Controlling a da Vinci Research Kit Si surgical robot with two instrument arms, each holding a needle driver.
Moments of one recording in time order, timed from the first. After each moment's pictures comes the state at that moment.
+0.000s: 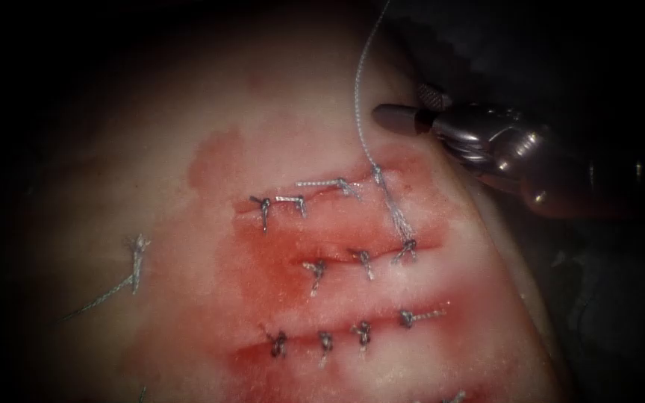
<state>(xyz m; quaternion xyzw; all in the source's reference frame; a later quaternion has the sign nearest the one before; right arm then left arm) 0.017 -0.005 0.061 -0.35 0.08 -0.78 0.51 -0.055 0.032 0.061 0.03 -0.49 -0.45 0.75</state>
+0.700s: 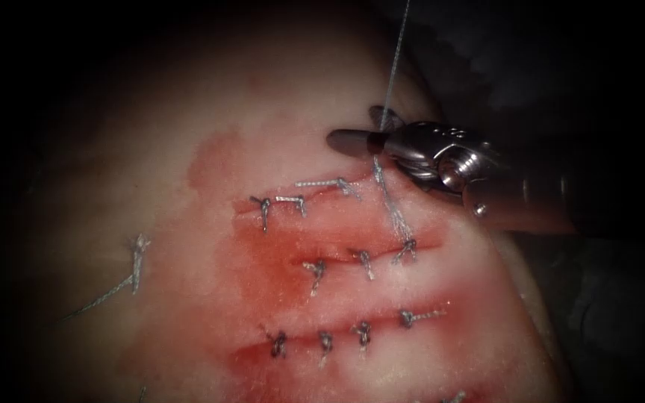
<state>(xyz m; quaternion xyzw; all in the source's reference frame) 0.020 -0.007 0.065 -0.37 0.10 -0.78 0.50 -0.055 0.032 0.058 0.02 -0.50 -0.46 0.73</state>
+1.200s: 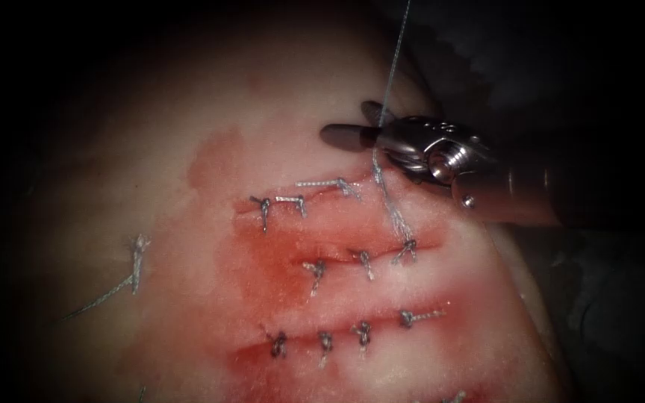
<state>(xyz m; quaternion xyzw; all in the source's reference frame) 0.021 -0.006 0.067 -0.38 0.10 -0.77 0.51 -0.055 0.032 0.058 0.02 -0.50 -0.46 0.73</state>
